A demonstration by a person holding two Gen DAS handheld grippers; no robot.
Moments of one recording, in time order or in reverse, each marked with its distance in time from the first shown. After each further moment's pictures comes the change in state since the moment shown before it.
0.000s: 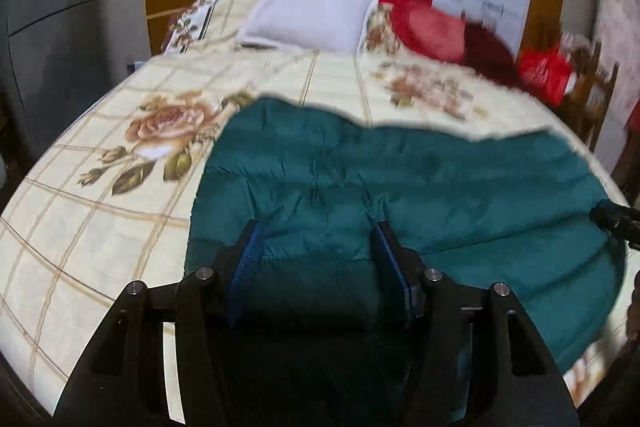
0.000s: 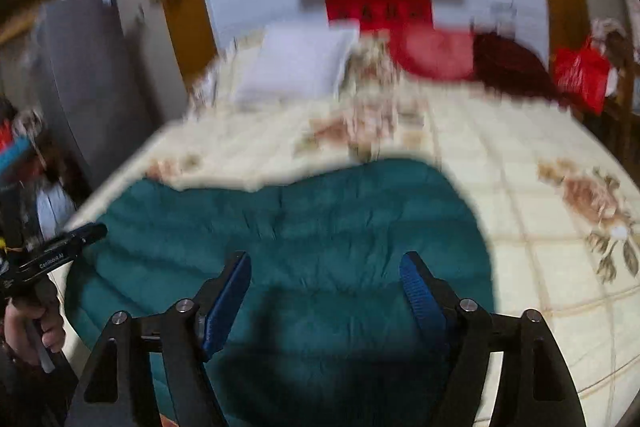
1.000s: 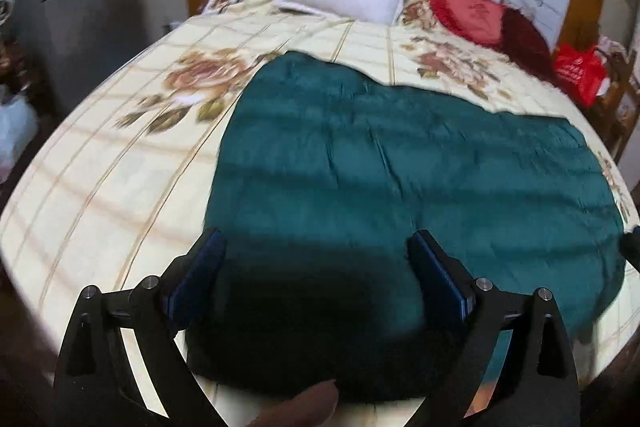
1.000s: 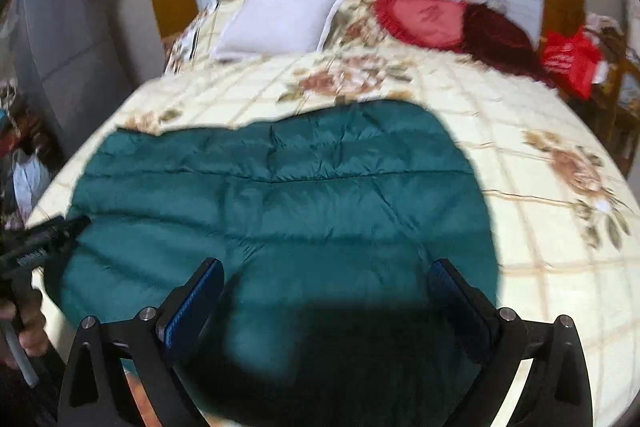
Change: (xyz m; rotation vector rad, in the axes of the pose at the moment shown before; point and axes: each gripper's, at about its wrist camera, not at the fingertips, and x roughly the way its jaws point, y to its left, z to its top) left arm -0.039 -0.016 -0.020 -0.110 0.141 0.128; right arm -0.053 0.028 -0.023 0.005 -0.026 -0.073
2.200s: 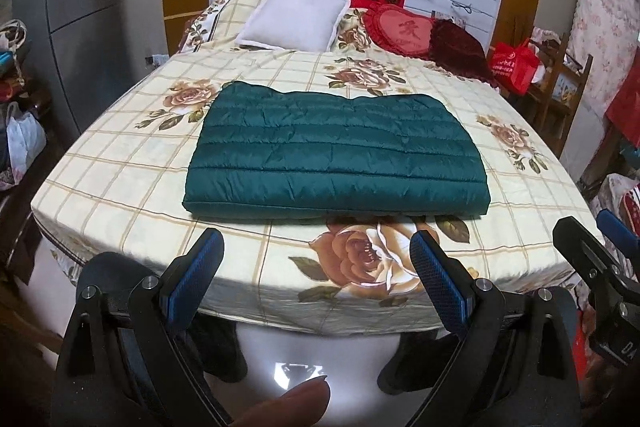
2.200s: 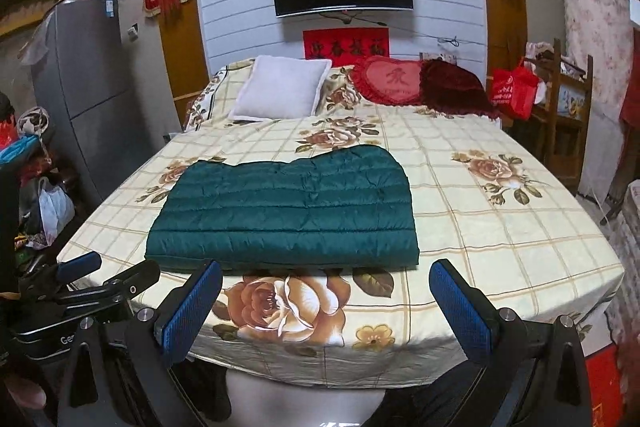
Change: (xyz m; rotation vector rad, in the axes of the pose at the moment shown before) left arm -0.209 -0.066 -0.106 0.073 -0.112 -0.114; right arm -0.226 0.054 -0.094 0.014 -0.197 -0.058
